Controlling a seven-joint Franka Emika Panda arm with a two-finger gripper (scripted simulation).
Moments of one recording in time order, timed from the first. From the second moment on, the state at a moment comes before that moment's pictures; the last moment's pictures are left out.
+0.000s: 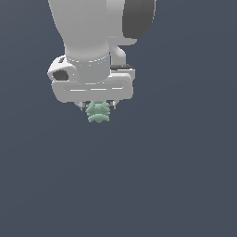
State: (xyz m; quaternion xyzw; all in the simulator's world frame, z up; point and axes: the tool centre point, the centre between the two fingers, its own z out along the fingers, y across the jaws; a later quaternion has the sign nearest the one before) arm 0.043 -0.062 0.338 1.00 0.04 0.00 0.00
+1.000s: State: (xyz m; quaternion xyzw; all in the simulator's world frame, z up) arm 0.045 -0.050 0.439 1.00 0.04 0.00 0.00
